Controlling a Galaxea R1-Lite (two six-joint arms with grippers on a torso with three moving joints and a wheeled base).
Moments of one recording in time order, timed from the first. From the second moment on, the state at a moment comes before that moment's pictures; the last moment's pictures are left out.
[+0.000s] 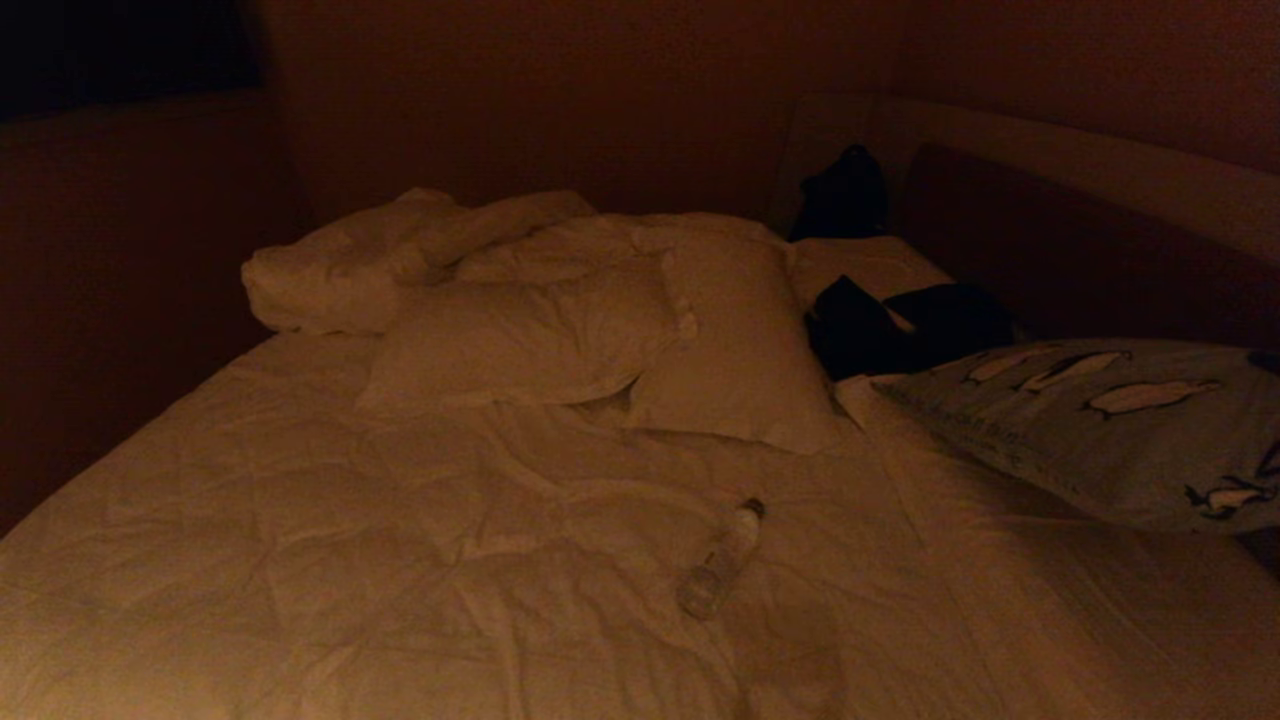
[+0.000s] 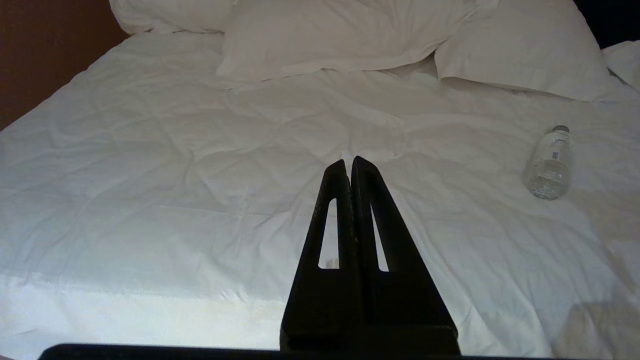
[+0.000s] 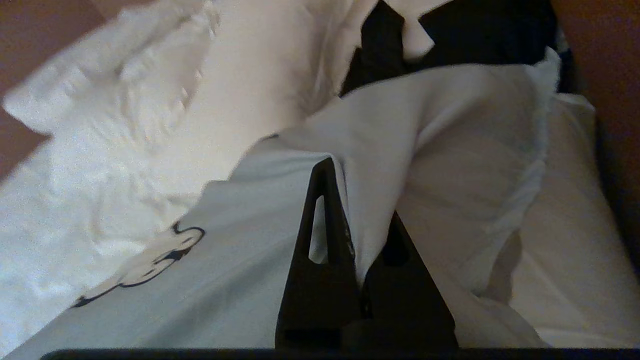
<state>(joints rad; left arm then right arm) 0.00 0.00 0.00 0.00 0.00 0.00 -0.83 2.24 -1.48 -0.75 1.07 0.27</state>
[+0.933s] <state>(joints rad) 0.00 0.00 0.00 0.00 0.00 0.00 -0.82 2.33 -1.44 -0.81 1.11 0.14</state>
